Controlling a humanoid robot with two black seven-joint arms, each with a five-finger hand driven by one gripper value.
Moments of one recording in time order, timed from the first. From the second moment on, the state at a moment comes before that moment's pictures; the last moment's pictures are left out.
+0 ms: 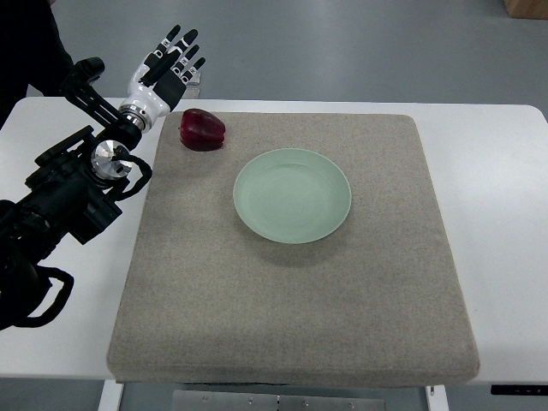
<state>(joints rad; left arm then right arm) -1.06 0.05 -0.41 -0.15 -0.46 -0.44 -0.25 -0.02 0.00 -0.08 0.11 0.11 0.18 0.17</state>
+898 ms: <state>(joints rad) -1.05 0.05 -0.40 -0.15 -0.46 -0.44 -0.25 -0.02 0.00 -0.08 0.11 0.11 0.18 0.17</state>
